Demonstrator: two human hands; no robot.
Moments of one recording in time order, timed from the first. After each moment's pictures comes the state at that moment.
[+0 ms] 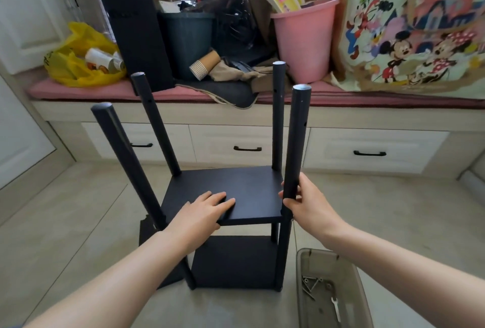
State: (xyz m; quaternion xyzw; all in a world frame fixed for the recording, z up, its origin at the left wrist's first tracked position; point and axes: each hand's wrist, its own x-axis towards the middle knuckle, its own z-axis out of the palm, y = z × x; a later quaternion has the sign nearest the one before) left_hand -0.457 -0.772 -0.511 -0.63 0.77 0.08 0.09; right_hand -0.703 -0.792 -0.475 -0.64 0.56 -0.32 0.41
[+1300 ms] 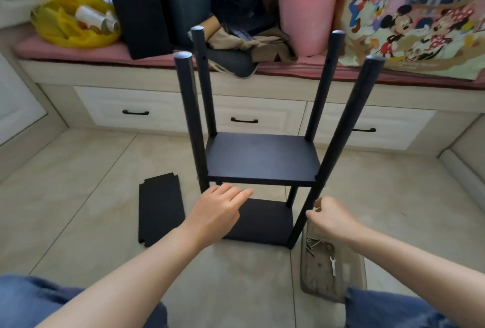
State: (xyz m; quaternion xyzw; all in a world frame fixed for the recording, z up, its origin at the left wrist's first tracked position) left_hand -0.486 -0.709 -0.561 -0.48 0.85 -0.10 -0.18; right_hand -0.752 -0.736 -0.528 -0.64 0.71 -0.07 0.30
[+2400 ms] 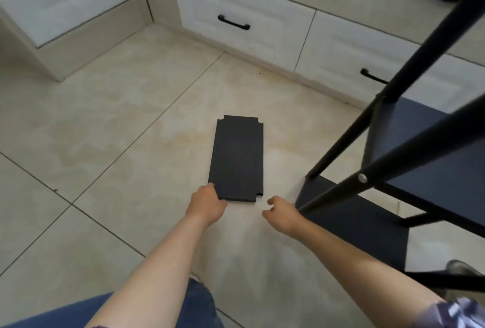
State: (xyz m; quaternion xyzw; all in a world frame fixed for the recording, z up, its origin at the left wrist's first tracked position) left_hand -0.273 -0.704 -0.768 -0.85 0.31 0.39 -0.15; right_hand -0.448 -0.795 -0.749 -0.70 0.54 0.19 0.43
